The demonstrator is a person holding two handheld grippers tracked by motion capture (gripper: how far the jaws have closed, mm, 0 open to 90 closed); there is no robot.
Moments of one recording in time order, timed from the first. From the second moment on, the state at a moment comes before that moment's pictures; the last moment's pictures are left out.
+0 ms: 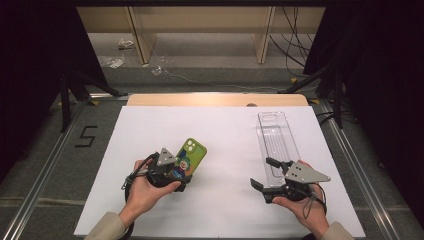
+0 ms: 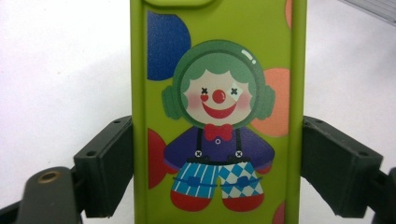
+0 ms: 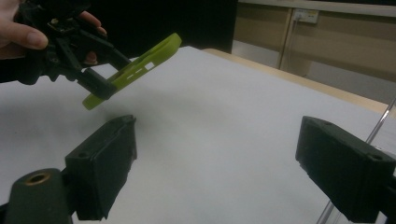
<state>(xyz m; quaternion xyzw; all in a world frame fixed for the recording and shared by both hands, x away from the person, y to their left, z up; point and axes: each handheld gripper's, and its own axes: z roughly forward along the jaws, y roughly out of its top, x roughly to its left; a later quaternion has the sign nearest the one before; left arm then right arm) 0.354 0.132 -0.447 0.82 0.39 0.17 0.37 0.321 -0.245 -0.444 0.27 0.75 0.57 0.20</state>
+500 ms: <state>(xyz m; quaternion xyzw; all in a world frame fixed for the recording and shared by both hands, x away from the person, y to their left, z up) 0.346 0.129 -0.449 0.82 0.38 0.18 0.38 0.330 -0.226 -0.440 0.27 0.75 0.57 0.20</state>
